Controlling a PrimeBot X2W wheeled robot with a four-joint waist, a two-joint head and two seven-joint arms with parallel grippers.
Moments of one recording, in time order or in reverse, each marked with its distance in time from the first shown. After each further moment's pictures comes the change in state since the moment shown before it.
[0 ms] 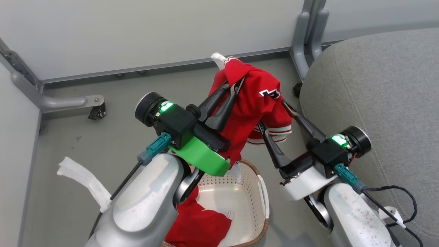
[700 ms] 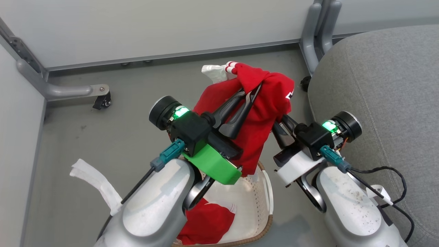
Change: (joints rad) left arm 0.002 -0.017 -0.053 -0.015 -0.003 -0.001 0.000; right arm -0.139 -0.007 0.044 0.162 -0.009 0.000 0.000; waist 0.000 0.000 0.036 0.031
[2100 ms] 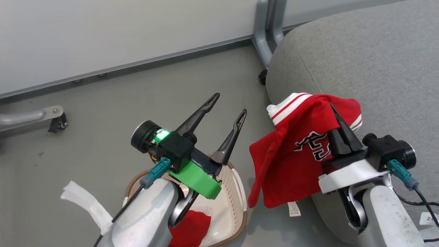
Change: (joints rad) left arm 0.123 0.034 0.070 0.025 0.072 0.000 -0.001; right arm 0.194 0.006 -0.278 -0.141 0.115 0.000 0.000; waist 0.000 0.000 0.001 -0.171
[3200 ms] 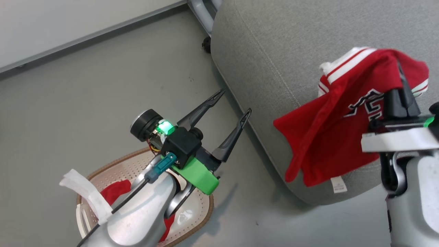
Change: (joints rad) left arm -0.072 0.060 -0.080 0.001 0.021 0.000 0.010; right arm -0.078 0.000 -0.211 -0.092 0.046 0.000 0.000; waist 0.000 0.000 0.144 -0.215
